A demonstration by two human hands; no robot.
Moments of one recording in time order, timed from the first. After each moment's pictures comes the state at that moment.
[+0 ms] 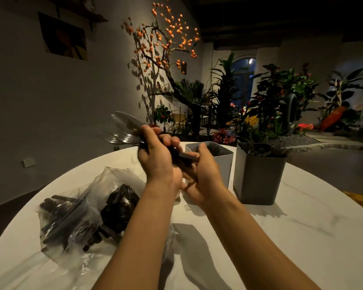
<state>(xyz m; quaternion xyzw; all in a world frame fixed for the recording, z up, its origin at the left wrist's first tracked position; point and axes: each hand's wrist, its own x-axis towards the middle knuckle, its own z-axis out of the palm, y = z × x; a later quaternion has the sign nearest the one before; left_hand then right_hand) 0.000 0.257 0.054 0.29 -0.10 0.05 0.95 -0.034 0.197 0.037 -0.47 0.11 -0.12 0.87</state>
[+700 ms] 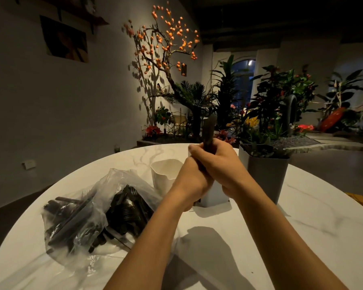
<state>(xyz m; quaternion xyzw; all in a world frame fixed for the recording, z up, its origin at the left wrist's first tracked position) -0.020 0.241 0.027 0.65 -0.23 -0.14 0.71 -0.047 0.168 0.056 -0.78 0.03 -0.23 0.58</state>
